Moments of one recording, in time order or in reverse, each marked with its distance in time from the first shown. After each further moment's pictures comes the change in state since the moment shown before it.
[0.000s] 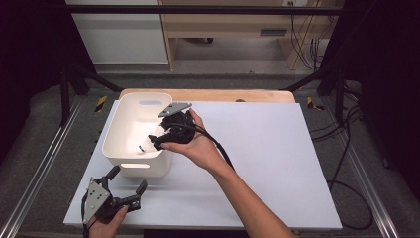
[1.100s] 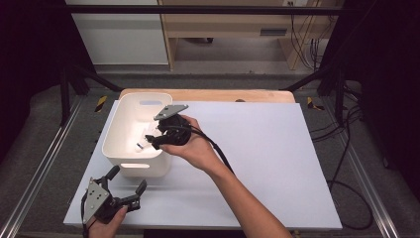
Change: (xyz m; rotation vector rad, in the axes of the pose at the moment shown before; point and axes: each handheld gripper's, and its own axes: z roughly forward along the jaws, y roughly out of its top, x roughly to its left) left arm 0.001 0.000 0.000 -0.001 0.000 -0.002; right arm 0.007 0.000 0.006 -0.015 0.068 -0.031
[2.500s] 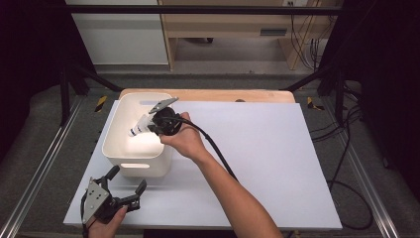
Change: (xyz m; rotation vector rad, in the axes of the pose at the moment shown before) left arm 0.001 0.000 0.000 -0.001 0.000 0.000; right arm -0.025 0.001 0.050 0.073 0.055 0.012
